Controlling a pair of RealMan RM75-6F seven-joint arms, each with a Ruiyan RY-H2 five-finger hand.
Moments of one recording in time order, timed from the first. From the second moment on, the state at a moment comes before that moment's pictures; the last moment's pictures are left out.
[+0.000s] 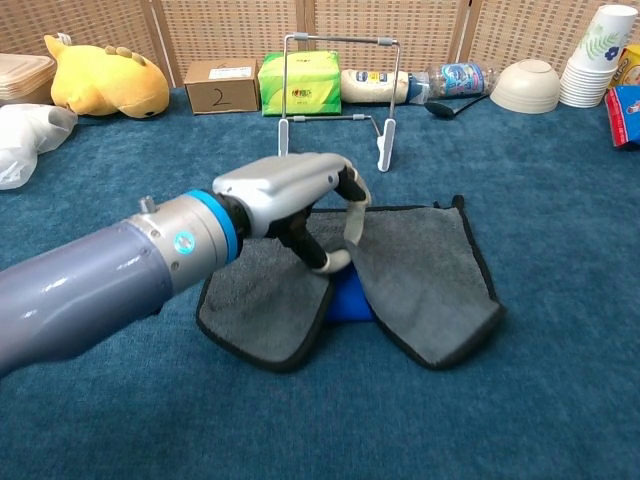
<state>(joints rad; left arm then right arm) -0.80 -1.88 -0.24 -1.50 1.07 0.97 0.54 -0.01 -1.14 0.13 -1.79 -1.26 1.47 0.01</state>
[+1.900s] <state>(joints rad) -0.83 -1.80 -0.22 -1.48 1.19 1.05 0.32 -0.01 -1.14 0.13 -1.83 -1.27 1.48 -0.03</state>
